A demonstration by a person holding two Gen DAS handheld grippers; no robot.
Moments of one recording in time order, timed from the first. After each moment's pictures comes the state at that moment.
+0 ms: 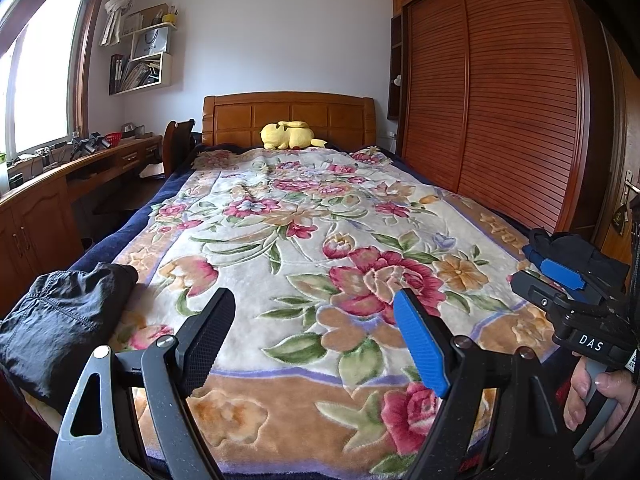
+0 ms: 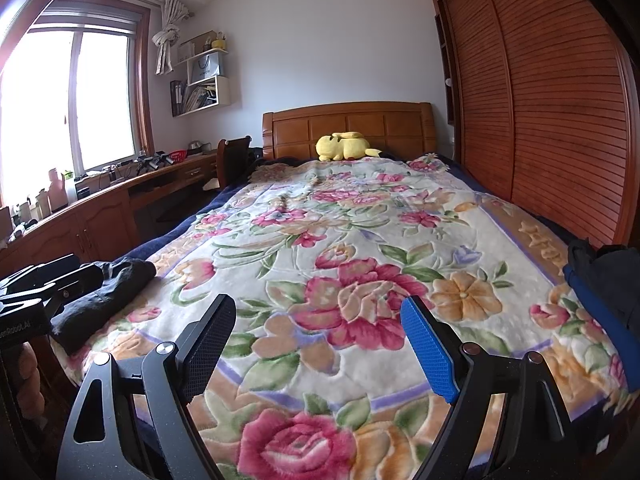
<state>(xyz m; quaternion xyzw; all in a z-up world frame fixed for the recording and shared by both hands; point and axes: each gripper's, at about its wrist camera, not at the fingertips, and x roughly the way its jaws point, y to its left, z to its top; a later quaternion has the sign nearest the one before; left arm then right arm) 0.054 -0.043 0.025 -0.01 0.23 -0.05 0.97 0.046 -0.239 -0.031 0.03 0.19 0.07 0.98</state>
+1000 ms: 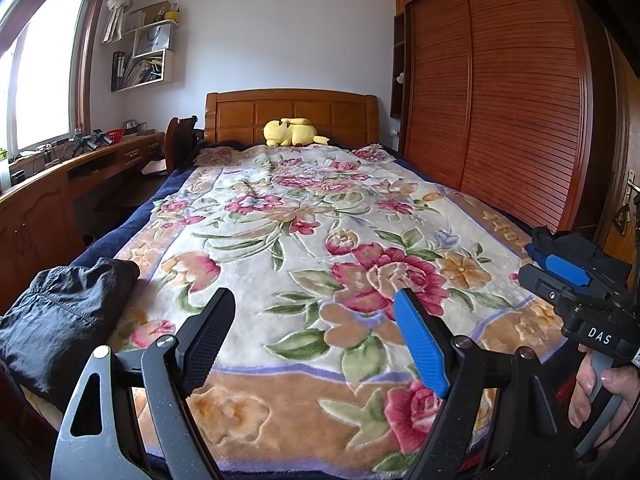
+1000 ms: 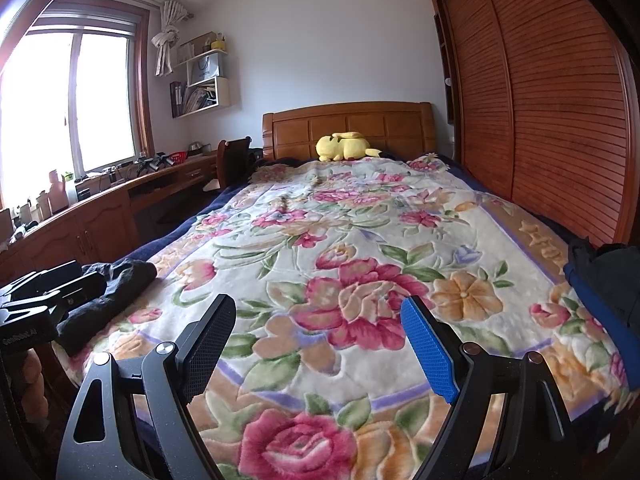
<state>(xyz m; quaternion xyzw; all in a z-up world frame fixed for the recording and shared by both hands) 0.057 -0.045 0.030 -0.01 0.24 -0.04 0.97 0.049 -0.243 -0.031 0.03 0.19 0.07 0.98</state>
